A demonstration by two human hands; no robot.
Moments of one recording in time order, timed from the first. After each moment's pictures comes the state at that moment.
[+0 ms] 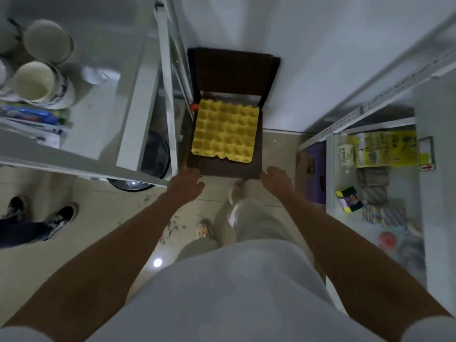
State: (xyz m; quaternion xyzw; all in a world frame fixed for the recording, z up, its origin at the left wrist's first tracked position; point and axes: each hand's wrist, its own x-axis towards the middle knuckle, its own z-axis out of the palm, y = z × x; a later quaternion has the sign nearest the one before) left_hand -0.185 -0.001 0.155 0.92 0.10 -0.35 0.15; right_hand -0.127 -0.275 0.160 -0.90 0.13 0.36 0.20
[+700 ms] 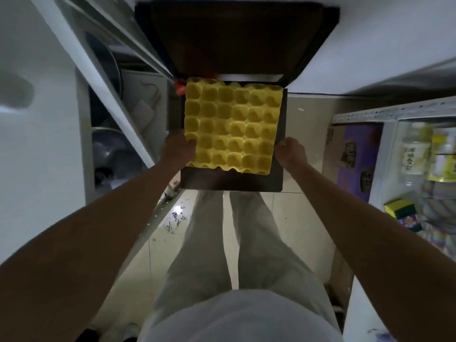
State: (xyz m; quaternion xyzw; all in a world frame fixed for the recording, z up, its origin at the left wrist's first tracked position) left_hand 0.078 0.033 -0.048 0.86 0.27 -0.37 0.22; right_hand 0.093 -0.264 -0.070 -0.85 0.25 0.39 0.26
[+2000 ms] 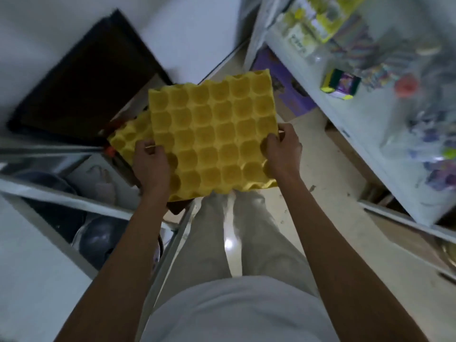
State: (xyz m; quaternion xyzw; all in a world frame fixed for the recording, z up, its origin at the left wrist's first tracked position) left_hand 0.036 -0.091 0.076 0.90 0.17 -0.19 0.36; right_hand -0.105 -0.311 0.082 -0.67 0.60 -0.02 0.44
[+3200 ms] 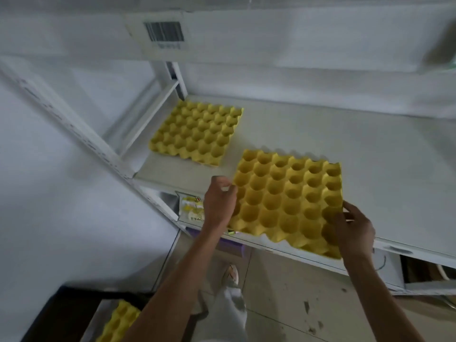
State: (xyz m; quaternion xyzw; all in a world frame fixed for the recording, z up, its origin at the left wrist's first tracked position) left_hand -0.138 -0.579 0.313 0.81 -0.33 -0.28 0.39; right_hand -0.426 -0.618 0.281 -0.49 0.72 -0.35 0.35
